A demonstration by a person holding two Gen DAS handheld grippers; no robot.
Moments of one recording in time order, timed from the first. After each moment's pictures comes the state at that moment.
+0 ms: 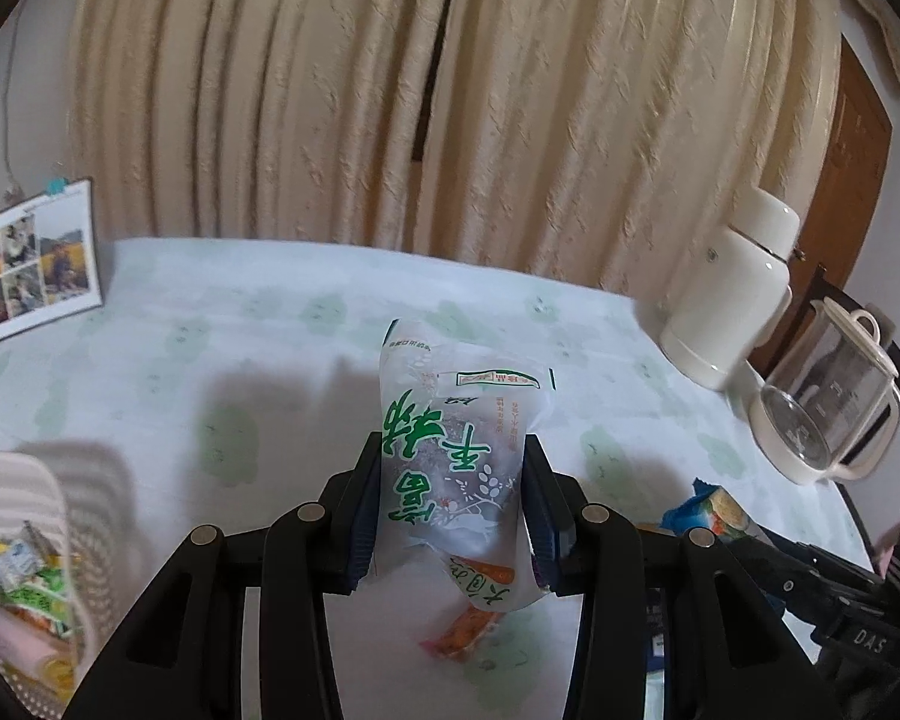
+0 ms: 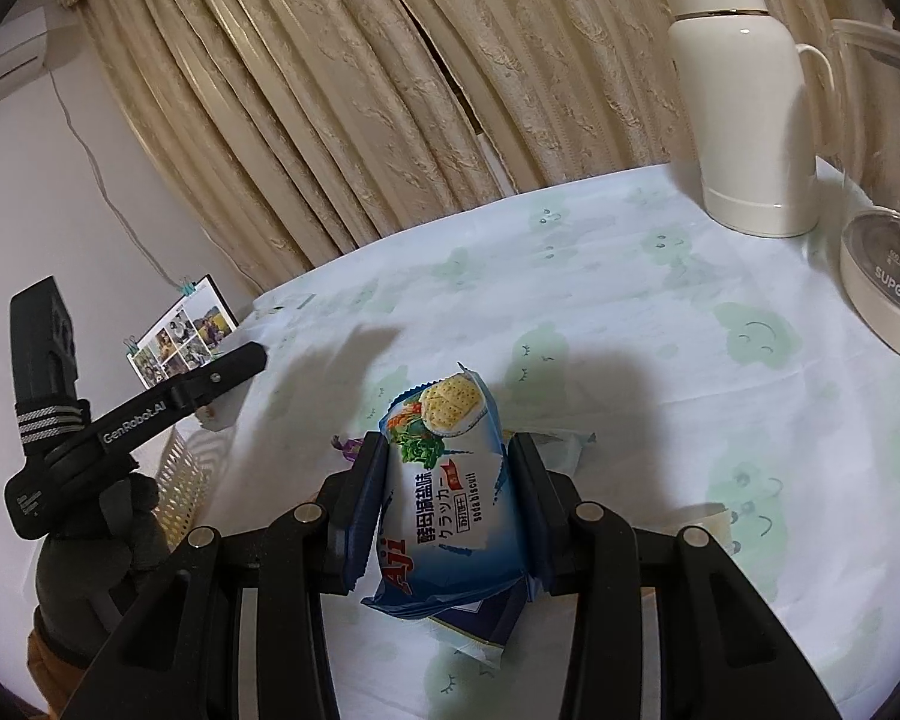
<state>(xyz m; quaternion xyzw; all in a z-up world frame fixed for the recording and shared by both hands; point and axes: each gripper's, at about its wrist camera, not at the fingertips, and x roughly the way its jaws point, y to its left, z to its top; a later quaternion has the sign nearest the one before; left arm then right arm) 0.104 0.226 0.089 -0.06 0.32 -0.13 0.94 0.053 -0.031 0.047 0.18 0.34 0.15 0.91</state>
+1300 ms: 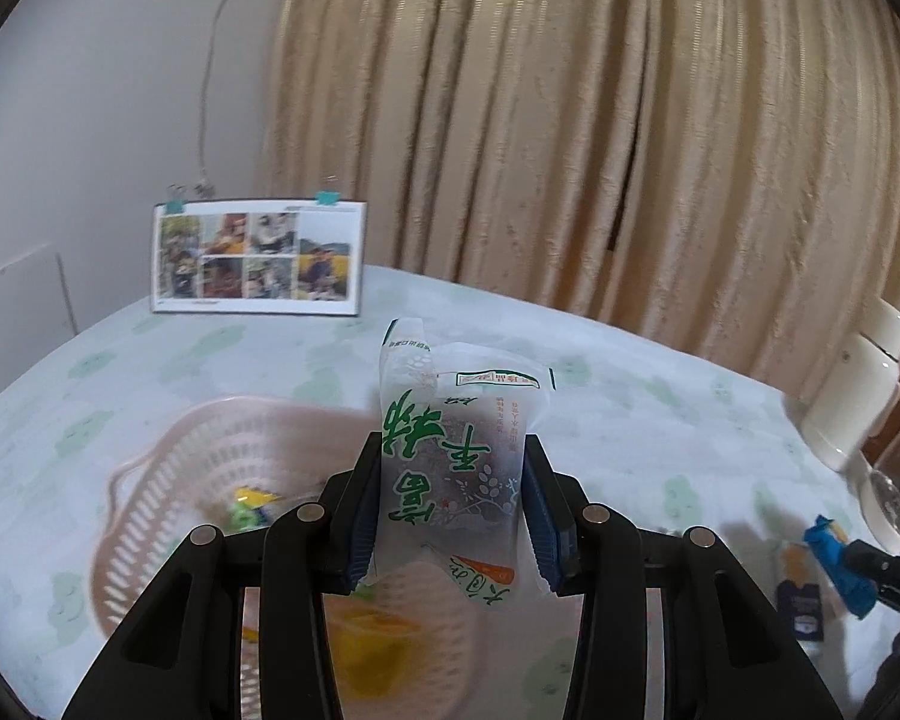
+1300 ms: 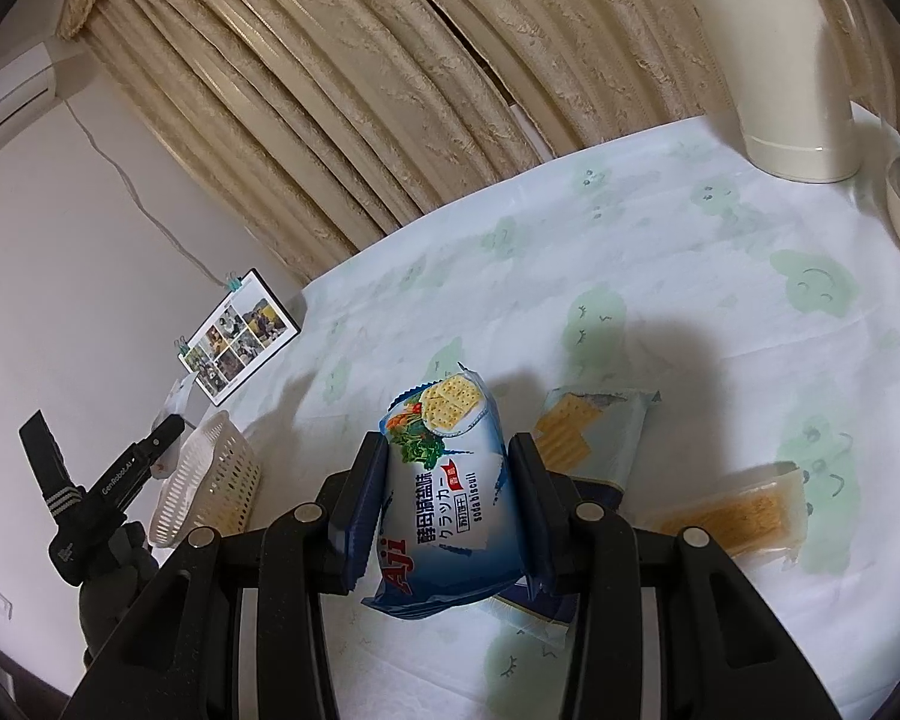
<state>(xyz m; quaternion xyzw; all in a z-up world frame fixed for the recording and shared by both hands) 0.020 0.370 0.091 -0.10 0.24 0.07 0.96 0.057 -0.027 0.038 0.23 0.35 0.21 0.88</state>
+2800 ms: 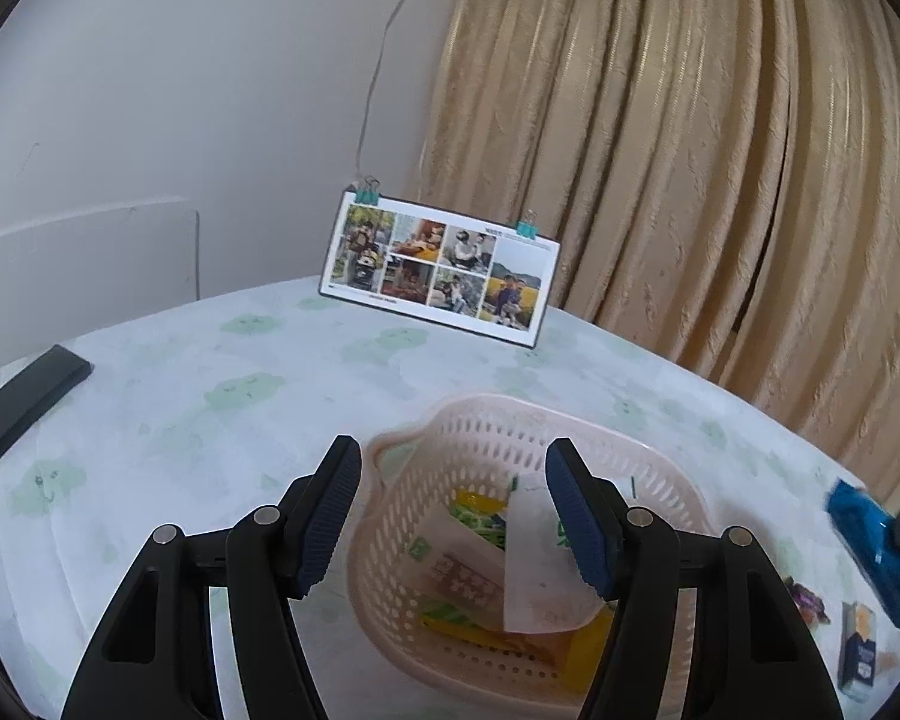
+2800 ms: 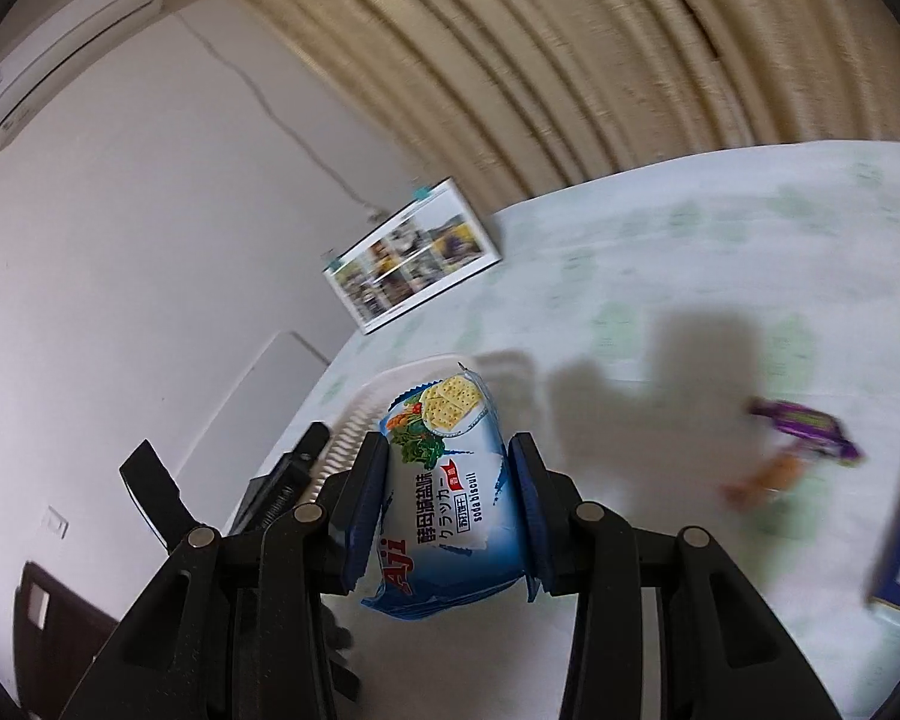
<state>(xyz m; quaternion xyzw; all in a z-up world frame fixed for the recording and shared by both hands) -0.037 0.459 0.067 -0.17 0.18 0.21 0.95 0.052 0.164 0.094 0.19 0.37 0.38 0.83</state>
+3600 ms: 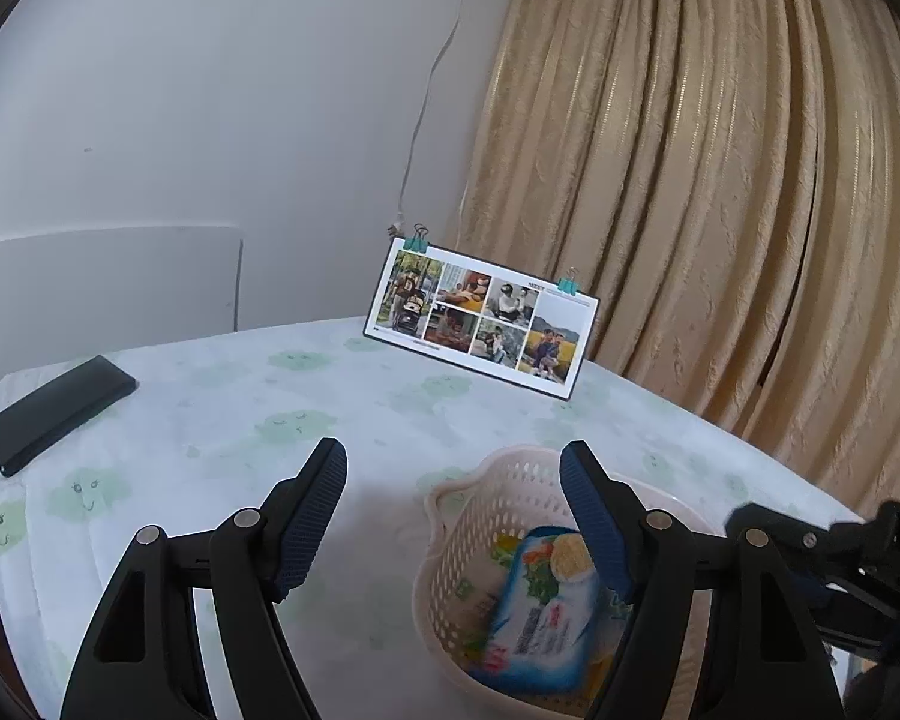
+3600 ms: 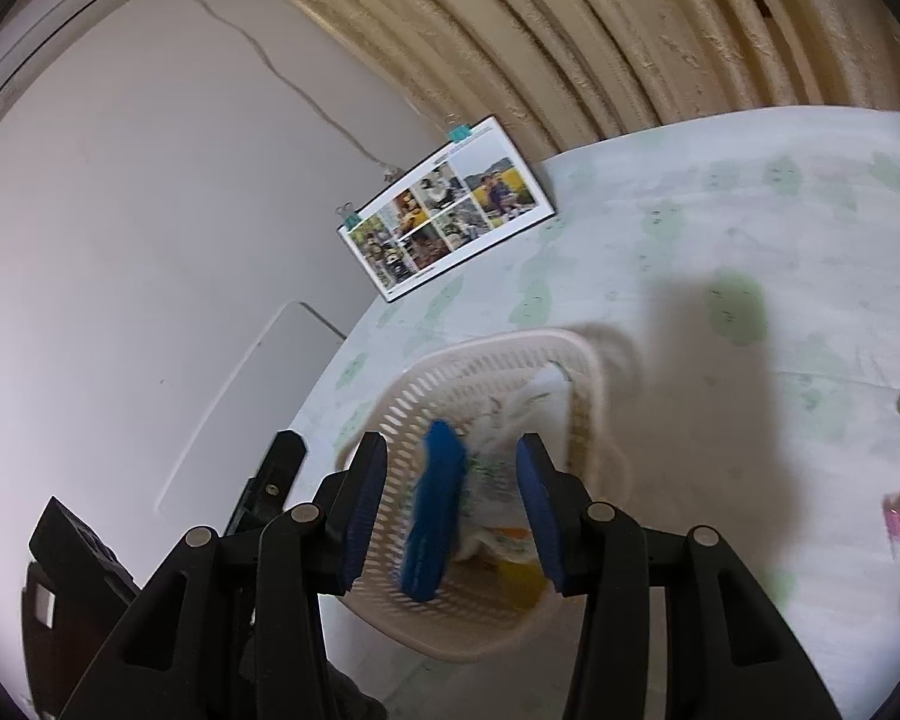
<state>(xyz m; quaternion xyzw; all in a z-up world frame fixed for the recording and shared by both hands) -0.054 0.474 0.074 -0.18 0.13 0.25 0.94 0.073 0.246 0.068 0.19 0.40 0.39 0.81</state>
